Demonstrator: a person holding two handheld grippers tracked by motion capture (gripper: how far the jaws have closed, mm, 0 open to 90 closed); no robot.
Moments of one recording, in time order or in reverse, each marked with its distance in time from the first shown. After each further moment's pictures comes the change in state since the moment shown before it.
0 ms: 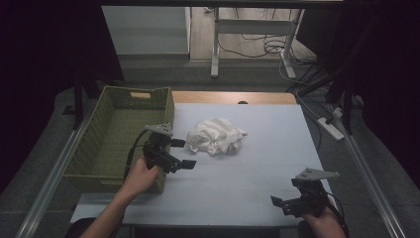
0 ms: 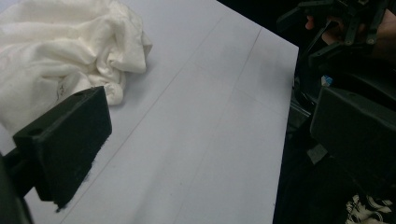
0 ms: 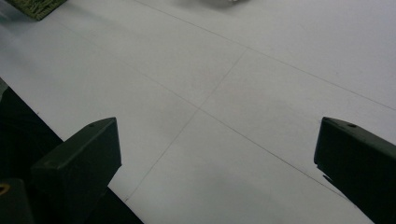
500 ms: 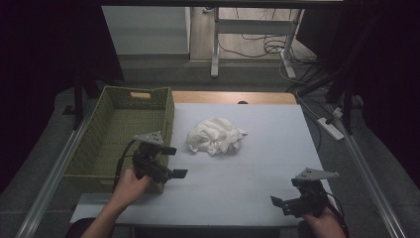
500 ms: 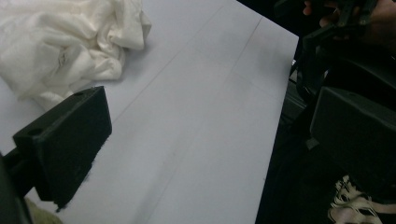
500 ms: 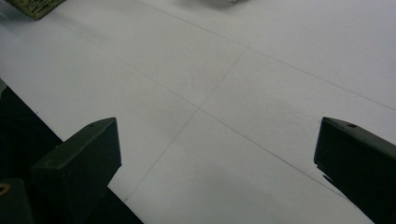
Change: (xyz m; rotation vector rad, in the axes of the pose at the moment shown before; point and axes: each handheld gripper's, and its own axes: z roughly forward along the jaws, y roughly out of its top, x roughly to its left) left arm -0.017 -0.025 -0.020 0.008 0.030 -0.012; right arm 0.000 0.000 0.000 0.002 -0.005 -0.006
